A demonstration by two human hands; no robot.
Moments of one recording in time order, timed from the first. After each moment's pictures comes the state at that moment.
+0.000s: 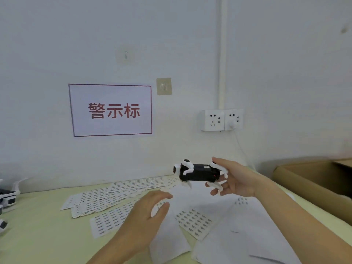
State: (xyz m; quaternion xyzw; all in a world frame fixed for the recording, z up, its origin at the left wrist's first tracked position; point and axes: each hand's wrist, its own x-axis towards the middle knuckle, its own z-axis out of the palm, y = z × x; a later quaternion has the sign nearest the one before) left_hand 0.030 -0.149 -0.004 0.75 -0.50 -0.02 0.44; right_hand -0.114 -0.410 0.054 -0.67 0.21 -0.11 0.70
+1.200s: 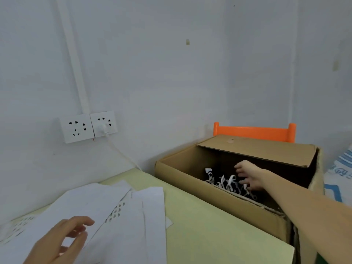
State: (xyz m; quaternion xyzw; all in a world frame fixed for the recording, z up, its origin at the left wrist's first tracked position) left_hand -0.059 -0.282 -0.013 0.67 -0.59 -0.02 0.44; right_hand -0.475 -0.601 -0.014 -0.43 0.61 -0.35 0.57
